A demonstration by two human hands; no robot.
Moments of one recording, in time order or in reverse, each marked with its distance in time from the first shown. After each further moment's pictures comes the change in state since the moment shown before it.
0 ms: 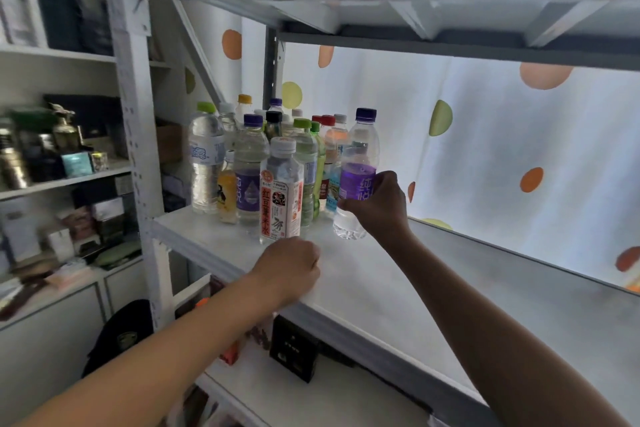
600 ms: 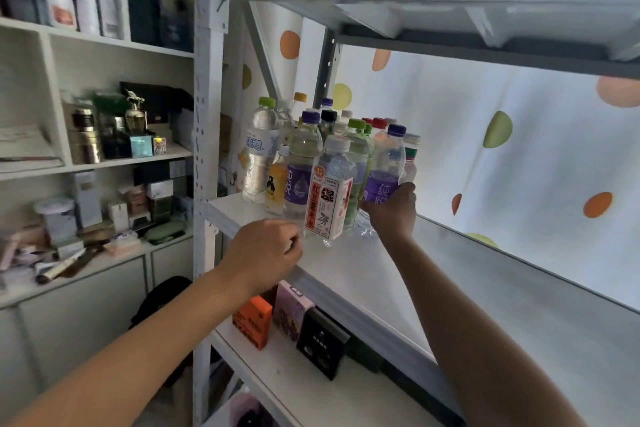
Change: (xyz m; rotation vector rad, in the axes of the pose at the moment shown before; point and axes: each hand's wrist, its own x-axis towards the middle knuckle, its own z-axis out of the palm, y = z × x) left_hand -0.068 -0.063 -0.031 -0.123 0.335 -0.133; right_hand 0.005 -0.010 0.065 -0.003 0.030 0.124
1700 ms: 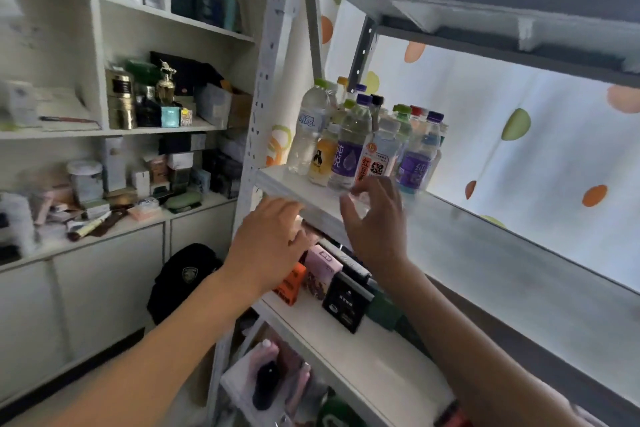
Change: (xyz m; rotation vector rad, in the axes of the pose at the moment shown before) left_hand -0.106 -0.039 -0.049 -0.114 0.128 -0.116; right_hand -0.202 -0.085 -0.010 -0.094 -0.034 -0.623
